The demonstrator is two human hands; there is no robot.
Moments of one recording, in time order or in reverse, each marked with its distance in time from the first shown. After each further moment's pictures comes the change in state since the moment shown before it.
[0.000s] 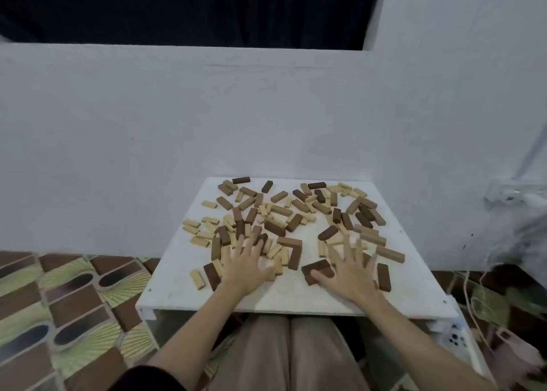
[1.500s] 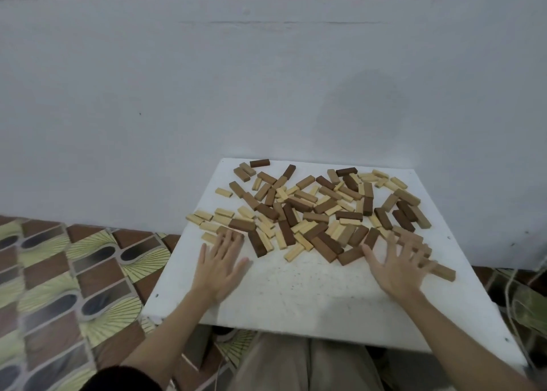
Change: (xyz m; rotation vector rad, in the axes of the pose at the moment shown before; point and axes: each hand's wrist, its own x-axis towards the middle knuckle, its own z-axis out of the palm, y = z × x) left_hand 0.020 -0.097 0.023 -0.125 0.020 -0.093; right_hand 0.085 0.037 0.021 0.013 0.081 0.369
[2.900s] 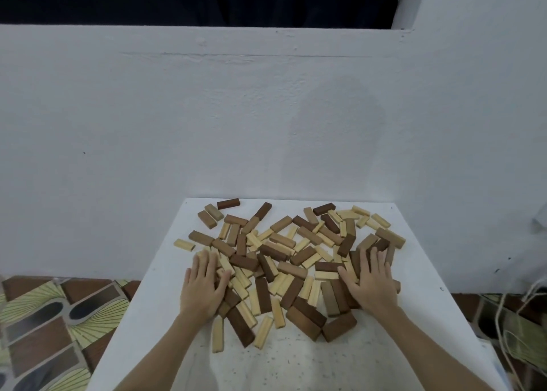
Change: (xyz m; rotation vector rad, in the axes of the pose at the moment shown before) left_hand 0.138 0.013 0.017 -0.052 0.067 -0.111; right_hand 0.102 -0.023 0.000 0.102 0.042 -0.183
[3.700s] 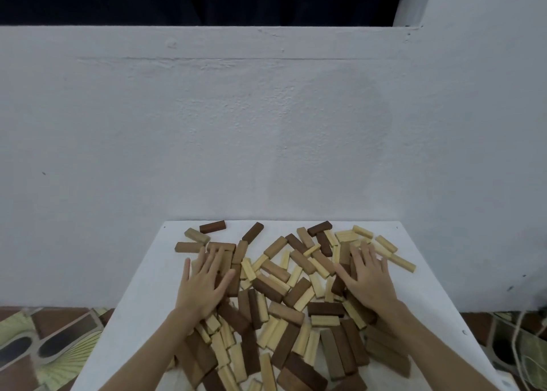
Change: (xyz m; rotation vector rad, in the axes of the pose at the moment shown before) left_hand 0.094 0.027 -0.008 0.033 0.025 0.139; right_hand 0.094 -0.003 -0.005 0.018 -0.018 -0.092
